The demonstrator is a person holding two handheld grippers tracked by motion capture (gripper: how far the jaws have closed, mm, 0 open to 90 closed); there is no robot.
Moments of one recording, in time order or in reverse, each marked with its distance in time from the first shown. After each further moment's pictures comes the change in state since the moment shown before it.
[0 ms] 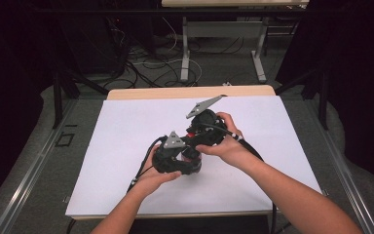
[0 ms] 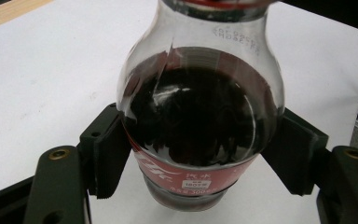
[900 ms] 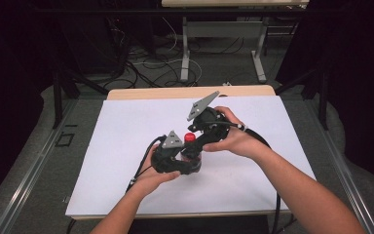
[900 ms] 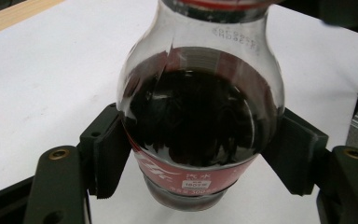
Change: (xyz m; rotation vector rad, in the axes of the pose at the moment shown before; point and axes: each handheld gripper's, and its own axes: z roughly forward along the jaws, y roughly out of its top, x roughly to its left) left arm -0.002 0.001 -0.003 -0.031 0.008 -0.018; right arm -0.009 0.004 -0.006 0.046 0.094 -0.185
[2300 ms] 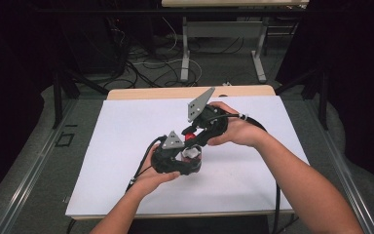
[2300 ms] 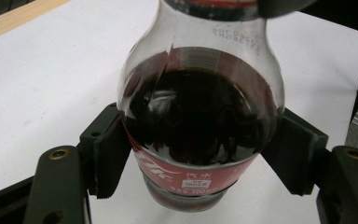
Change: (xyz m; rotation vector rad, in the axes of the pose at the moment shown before) left arm 0.000 0.001 -0.002 0.010 -0.014 0.043; right arm -0.021 0.006 0.006 -0.014 0.219 -0.253
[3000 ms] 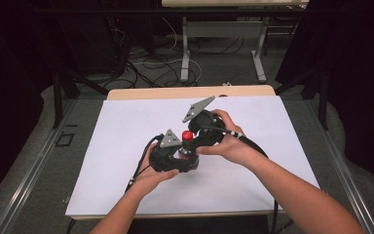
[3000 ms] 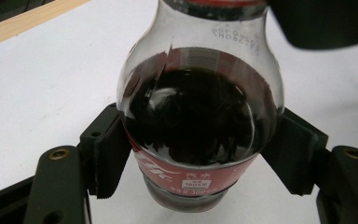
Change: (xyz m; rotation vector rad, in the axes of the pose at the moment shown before) left arm 0.004 -0.001 -0.001 -0.017 0.061 -0.038; right arm 0.034 0.006 0.006 0.025 -0.348 0.298
